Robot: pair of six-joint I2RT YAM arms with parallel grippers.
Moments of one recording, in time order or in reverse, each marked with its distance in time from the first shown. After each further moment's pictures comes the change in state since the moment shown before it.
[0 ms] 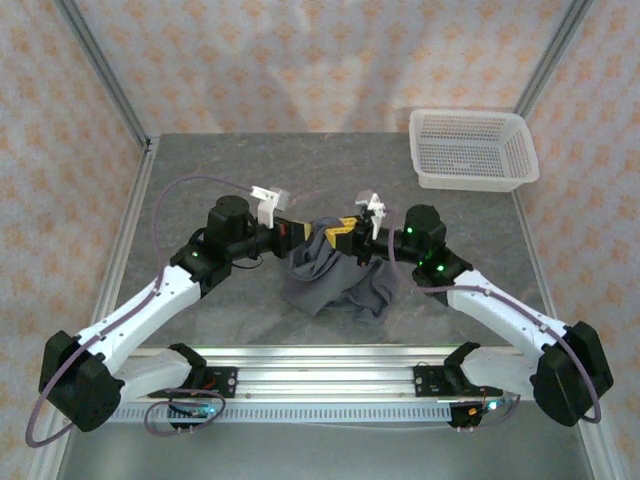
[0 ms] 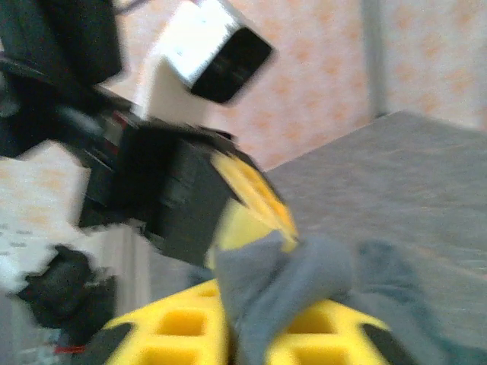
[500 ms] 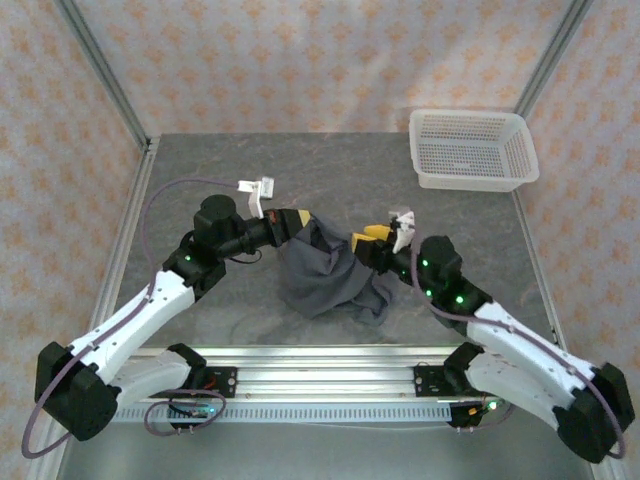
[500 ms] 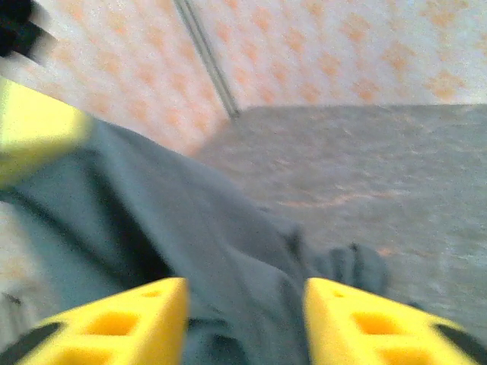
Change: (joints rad) left arm 0.013 -0.033 -0.008 0.110 0.016 -0.278; right arm 0.102 -0.307 -0.155 -0.155 0.445 0.209
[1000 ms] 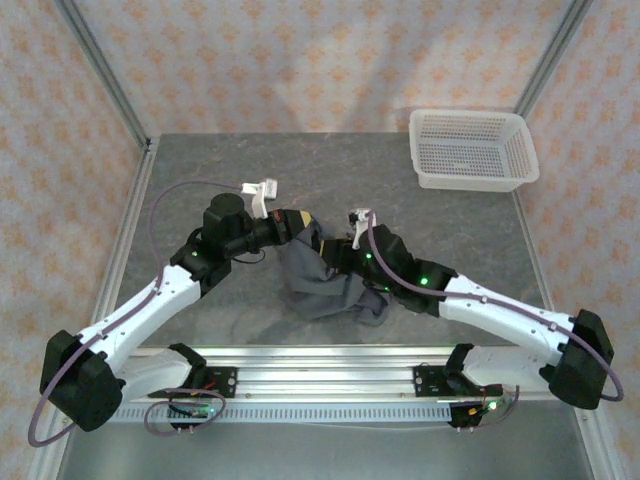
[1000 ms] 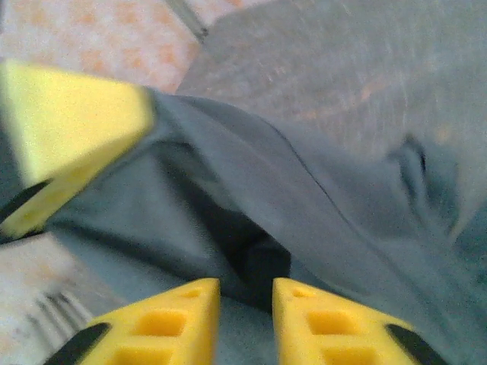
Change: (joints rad) left arm 0.000 0.048 0.000 -0.031 -0.045 -0.024; right arm 0.246 0.334 0.330 -0.359 0.280 0.435
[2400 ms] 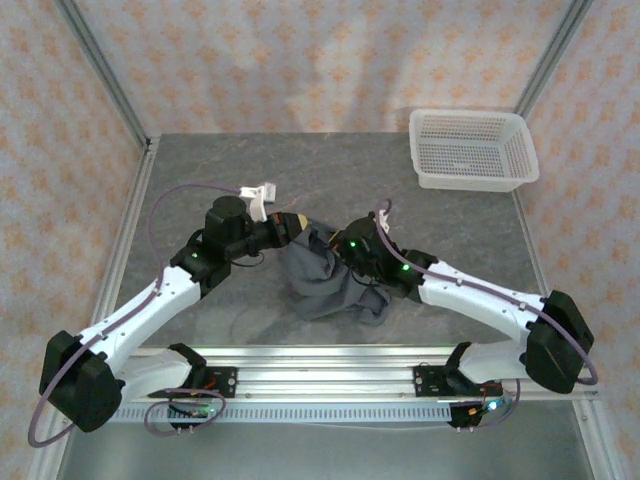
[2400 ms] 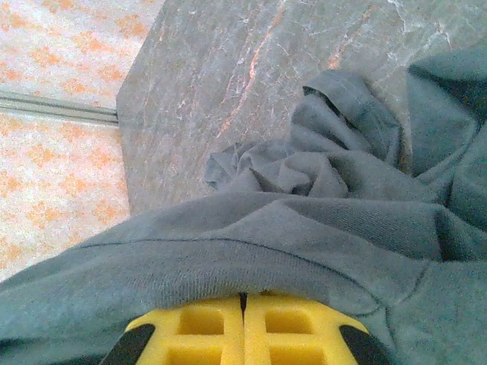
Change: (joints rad) left arm 0.003 -0.007 -0.014 -0.063 -0.068 0.026; right arm -0.074 0.142 0.037 -0.029 0.072 0.523
